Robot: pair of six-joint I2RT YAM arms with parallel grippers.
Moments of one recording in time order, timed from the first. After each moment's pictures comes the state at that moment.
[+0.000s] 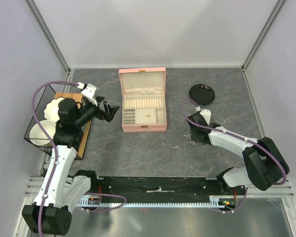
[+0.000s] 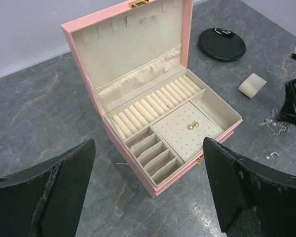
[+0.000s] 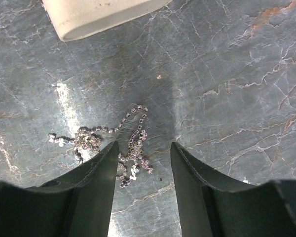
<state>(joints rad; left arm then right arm) -0.06 0.84 0.80 -0.13 0.56 0.06 0.52 1.37 0.65 -0.40 0.43 0.63</state>
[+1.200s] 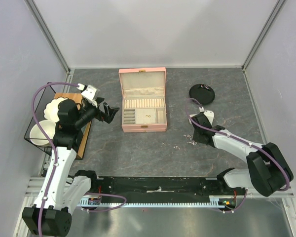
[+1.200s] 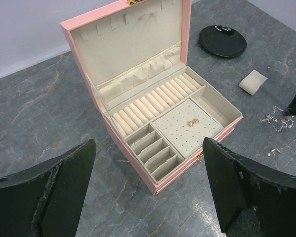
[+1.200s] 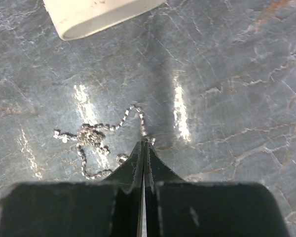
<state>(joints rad) -0.06 0.82 0.80 -0.15 0.56 0.08 0.48 1.32 0.59 -0.34 0.36 0.63</state>
